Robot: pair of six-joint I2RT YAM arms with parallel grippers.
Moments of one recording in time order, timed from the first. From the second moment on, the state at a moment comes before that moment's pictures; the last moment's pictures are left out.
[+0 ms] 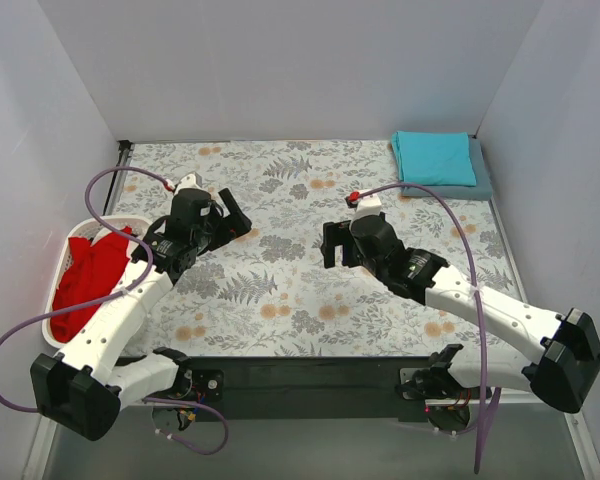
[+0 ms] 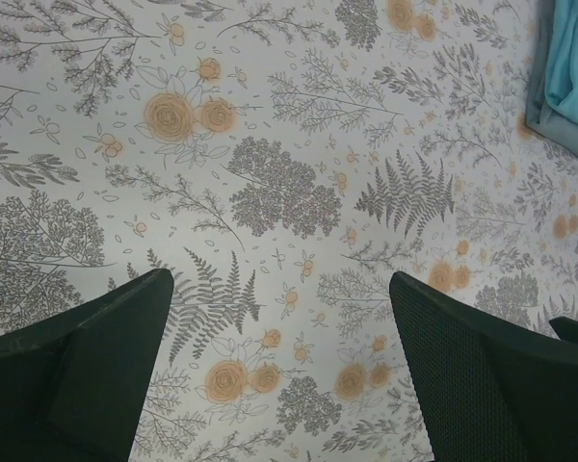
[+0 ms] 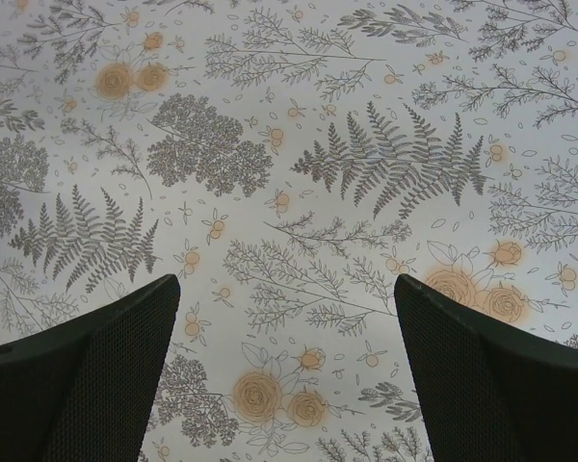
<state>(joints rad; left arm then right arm) -0.40 1.09 0.99 -0.54 -0.13 -0.73 0.88 1.18 0.90 -0.28 0.35 0.43</state>
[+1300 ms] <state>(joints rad) 0.55 1.37 0.94 -0.75 -0.51 -1.03 0.88 1.16 0.82 -0.28 0.13 0.31</state>
